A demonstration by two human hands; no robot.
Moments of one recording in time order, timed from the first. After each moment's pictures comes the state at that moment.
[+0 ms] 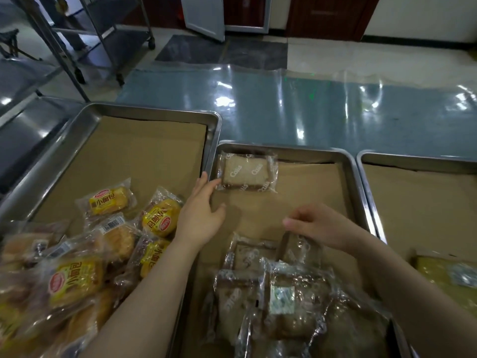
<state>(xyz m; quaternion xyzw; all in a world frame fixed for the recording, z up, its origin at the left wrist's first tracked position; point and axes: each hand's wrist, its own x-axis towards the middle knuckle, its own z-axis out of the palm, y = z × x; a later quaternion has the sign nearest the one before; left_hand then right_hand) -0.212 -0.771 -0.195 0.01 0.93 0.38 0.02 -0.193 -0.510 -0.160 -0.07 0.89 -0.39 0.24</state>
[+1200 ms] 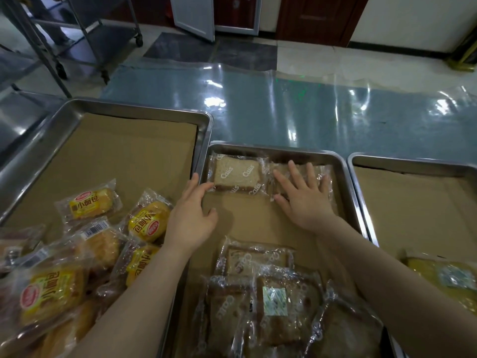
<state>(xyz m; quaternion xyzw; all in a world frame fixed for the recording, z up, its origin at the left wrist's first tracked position) -0.210 -0.770 -0.193 0.00 0.93 0.38 0.01 -0.251 -0.505 -0.222 -0.07 1.00 0.00 0.05</state>
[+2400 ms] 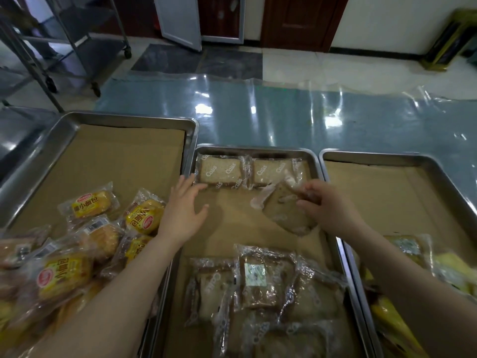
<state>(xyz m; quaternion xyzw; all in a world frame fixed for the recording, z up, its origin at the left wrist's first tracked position) -0.201 -0.768 -0.183 0.08 0.95 0.30 0.00 -0.168 -0.462 -0.139 0.02 0.93 -0.36 0.00</state>
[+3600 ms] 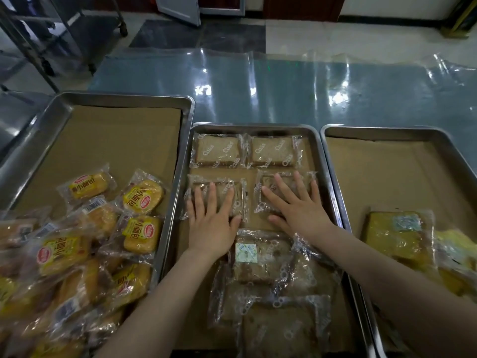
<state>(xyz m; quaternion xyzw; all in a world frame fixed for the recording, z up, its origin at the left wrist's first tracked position) -0.143 -0.708 -0.216 0.08 0.98 0.10 0.11 -0.151 -0.484 -0.216 -0.14 0.98 0.05 0.09</state>
